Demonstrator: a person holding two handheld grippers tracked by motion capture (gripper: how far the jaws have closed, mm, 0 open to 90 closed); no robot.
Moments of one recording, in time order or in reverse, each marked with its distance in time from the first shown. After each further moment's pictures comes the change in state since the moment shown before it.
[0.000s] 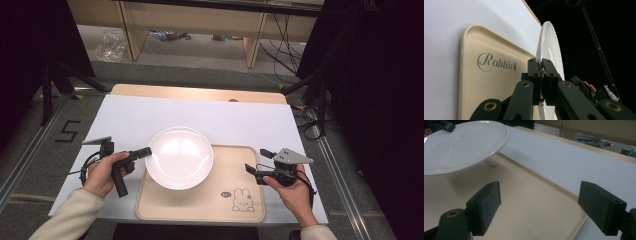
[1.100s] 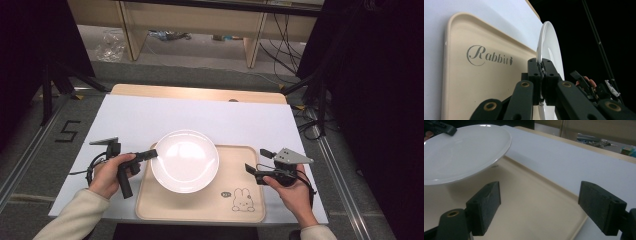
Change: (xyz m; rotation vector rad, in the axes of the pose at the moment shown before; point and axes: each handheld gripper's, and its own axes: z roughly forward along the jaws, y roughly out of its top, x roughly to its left) left arm -0.005 -0.008 0.012 0.049 0.005 0.001; right arm 0.000 0.000 0.001 -0.011 0.001 0.003
